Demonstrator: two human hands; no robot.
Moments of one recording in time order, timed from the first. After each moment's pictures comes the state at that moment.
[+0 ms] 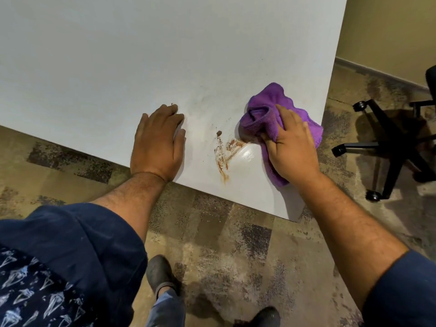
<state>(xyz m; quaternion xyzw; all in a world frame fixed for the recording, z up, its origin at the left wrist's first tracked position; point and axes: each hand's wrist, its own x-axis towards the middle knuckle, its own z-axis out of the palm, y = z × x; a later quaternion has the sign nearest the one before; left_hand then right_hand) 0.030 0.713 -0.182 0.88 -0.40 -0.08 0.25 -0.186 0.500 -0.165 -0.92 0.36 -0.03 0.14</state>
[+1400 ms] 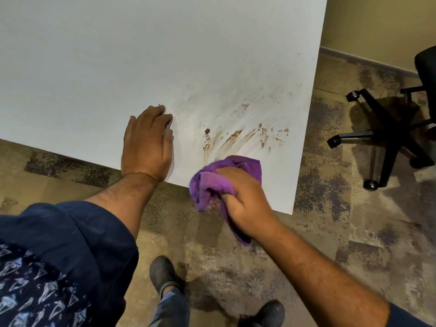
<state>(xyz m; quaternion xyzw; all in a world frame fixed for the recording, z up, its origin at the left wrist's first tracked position) 0.026 0.709 -0.175 0.88 -0.40 -0.07 0.23 -0.208 0.628 -0.140 -0.83 0.27 -0.10 0.48</state>
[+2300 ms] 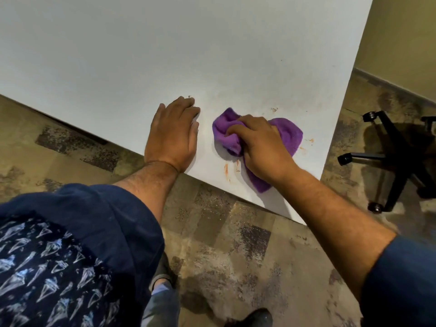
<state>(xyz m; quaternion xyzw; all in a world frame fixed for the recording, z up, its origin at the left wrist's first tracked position) 0.031 0.714 -0.180 0.88 -0.40 -0.07 0.24 -0.132 0.551 -0.146 -0.96 0.18 0.00 0.23</state>
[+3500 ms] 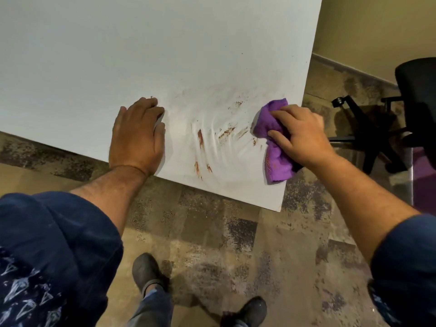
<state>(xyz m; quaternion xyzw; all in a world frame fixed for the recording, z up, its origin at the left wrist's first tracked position) 0.029 0.711 -0.182 0.88 -0.41 -0.07 0.24 -0.238 0.446 -0.137 -0.95 0.31 0.00 0.09</state>
